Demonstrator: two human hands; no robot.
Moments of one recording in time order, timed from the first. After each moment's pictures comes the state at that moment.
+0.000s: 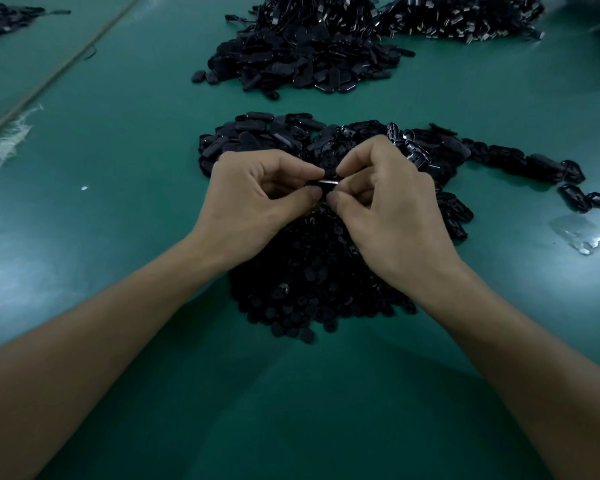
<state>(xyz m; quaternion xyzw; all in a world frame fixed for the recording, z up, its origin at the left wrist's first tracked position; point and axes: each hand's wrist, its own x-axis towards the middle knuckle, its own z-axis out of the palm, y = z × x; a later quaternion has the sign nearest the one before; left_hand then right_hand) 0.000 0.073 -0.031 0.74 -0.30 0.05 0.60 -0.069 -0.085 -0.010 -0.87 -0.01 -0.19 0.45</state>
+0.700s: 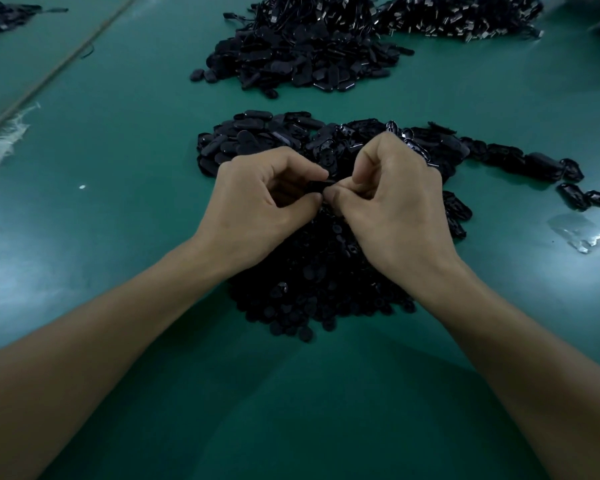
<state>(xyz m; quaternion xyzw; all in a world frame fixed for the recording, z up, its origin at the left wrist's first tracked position) -0.006 0.071 -0.030 0.78 -0.31 0.08 0.54 -0.069 -0.084 -0.007 -0.87 0.04 -0.21 0.44</state>
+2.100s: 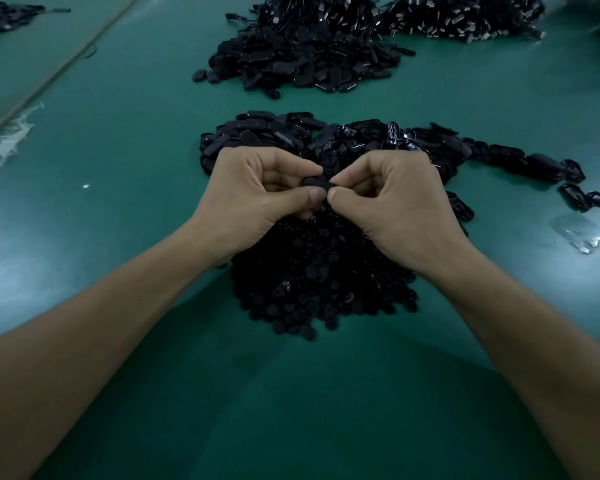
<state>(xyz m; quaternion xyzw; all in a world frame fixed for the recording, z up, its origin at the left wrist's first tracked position) 0.001 0.075 -0.025 0.72 -0.26 -0.05 0.64 -0.056 -0.101 -0.013 -0.86 -0.02 -0.16 0.49</state>
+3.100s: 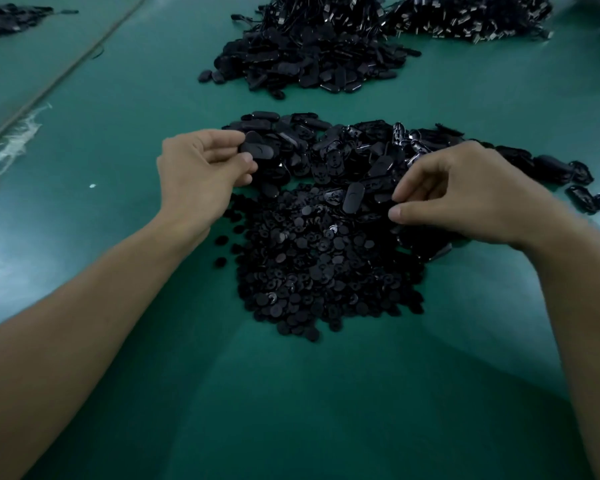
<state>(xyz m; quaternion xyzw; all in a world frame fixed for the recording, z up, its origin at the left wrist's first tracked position) 0.047 0.106 -0.043 0.76 -0.05 0.11 0.63 -0.057 -0.166 0.015 -0.95 -0.03 0.00 0.32</state>
